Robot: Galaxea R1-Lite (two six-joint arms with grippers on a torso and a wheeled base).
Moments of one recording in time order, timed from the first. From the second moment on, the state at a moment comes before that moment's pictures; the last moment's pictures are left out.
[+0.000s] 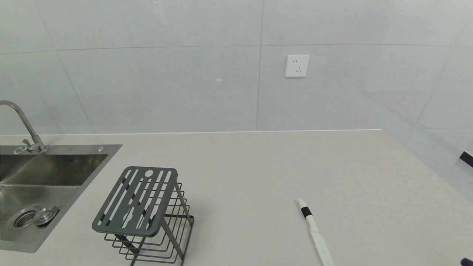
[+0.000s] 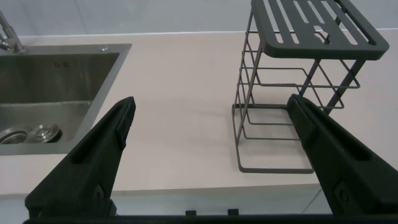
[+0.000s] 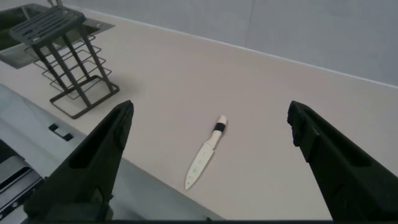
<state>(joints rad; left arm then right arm) 0.00 0.00 0.00 0.00 -0.03 0.01 0.17 0.58 -0.33 -0.08 0.44 -0.04</state>
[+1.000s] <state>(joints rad) 0.00 0.00 0.00 0.00 -0.03 0.00 0.35 1.20 -0.45 -0.08 0.34 -0.04</state>
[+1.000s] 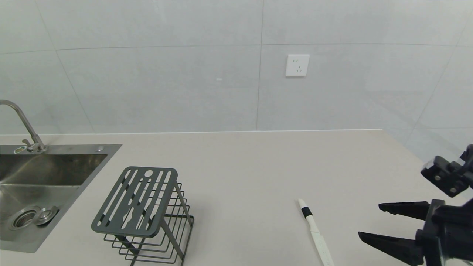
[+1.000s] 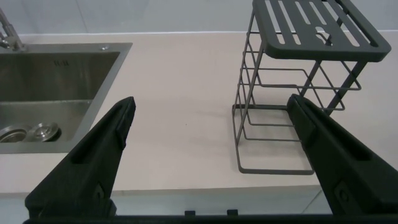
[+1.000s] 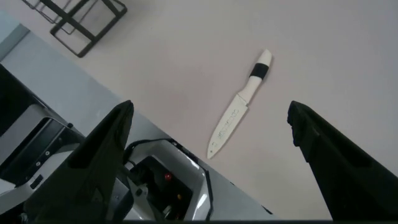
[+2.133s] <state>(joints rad) 0.00 0.00 0.00 0.00 -0.03 -0.01 0.63 1.52 -0.55 -0.09 0.02 0.28</state>
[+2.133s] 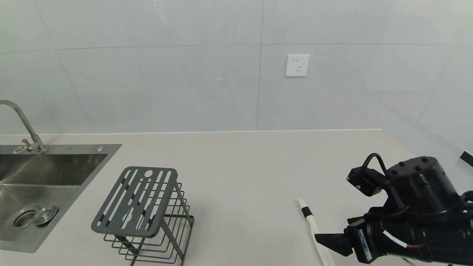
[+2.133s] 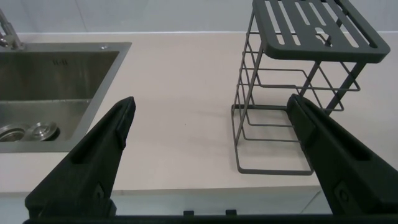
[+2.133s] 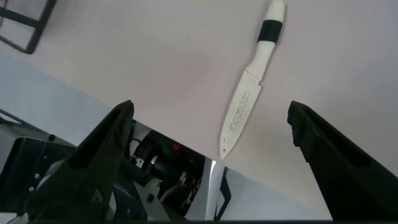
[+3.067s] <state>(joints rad) 0.00 0.00 0.00 0.00 -0.02 -0.01 0.69 1.78 -0.54 -0.16 -0.13 0.33</state>
